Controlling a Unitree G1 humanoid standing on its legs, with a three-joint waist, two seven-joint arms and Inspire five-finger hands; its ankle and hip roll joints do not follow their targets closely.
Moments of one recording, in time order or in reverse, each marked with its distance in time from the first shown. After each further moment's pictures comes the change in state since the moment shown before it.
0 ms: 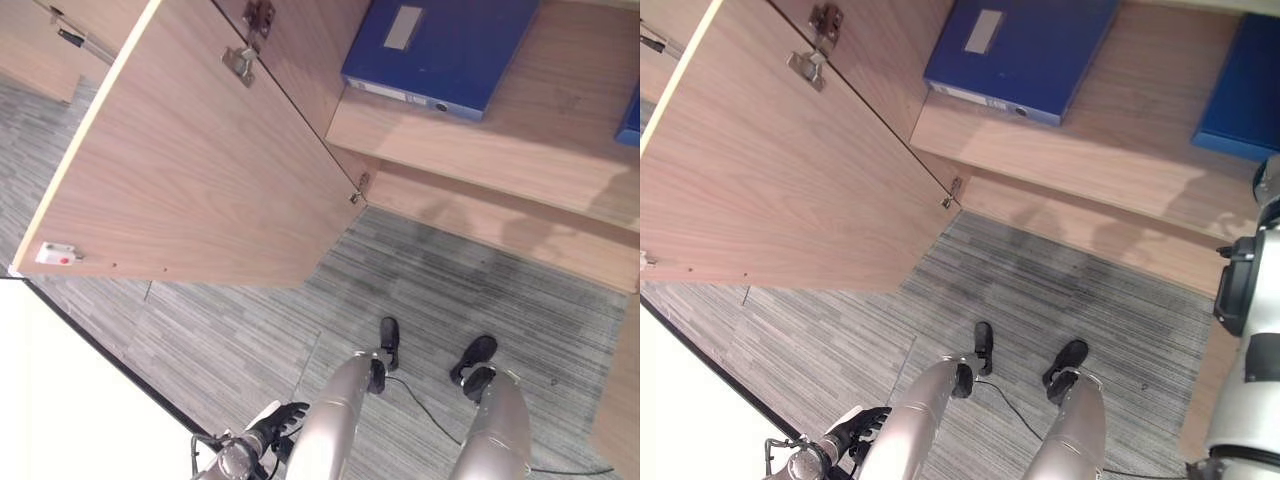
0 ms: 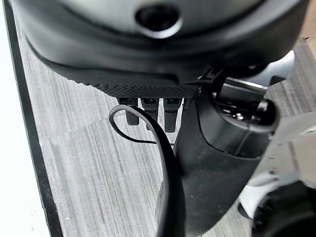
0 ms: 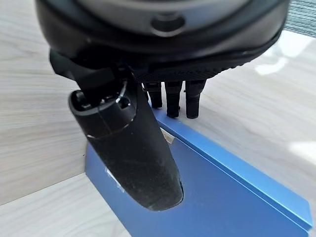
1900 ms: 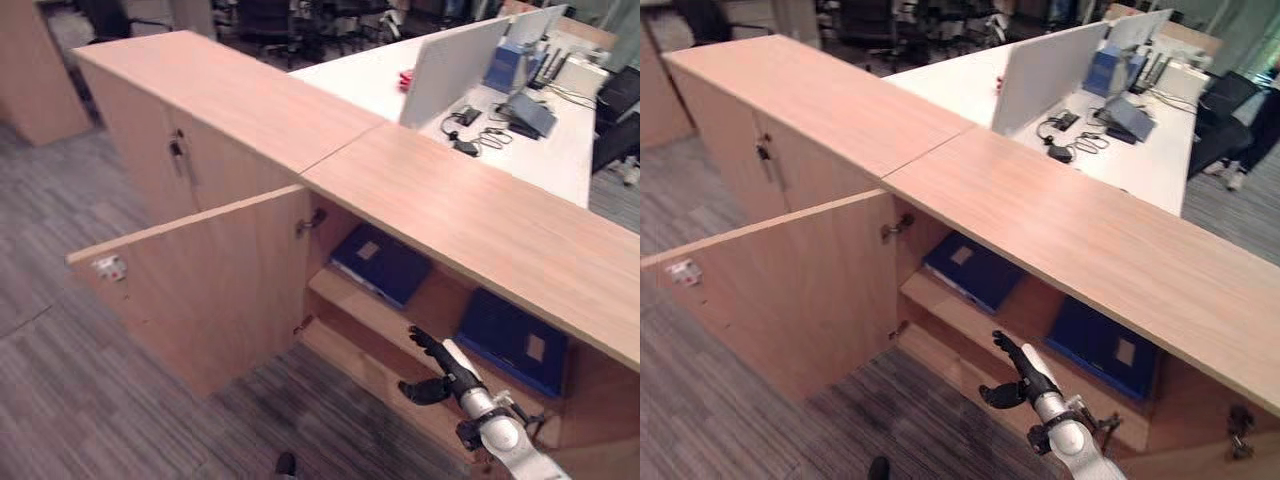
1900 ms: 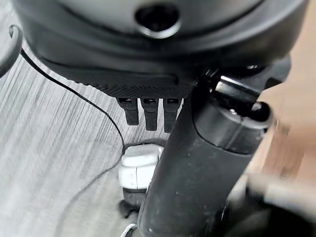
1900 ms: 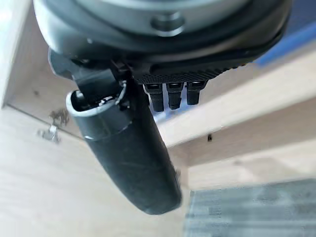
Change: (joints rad) left arm 0.385 0.024 0.466 -0.038 -0.216 0.034 -0.053; right arm 1.673 0.453 0.084 -1.283 -1.329 -0.144 0.484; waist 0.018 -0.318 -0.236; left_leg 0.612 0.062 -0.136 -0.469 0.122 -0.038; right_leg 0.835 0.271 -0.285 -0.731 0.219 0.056
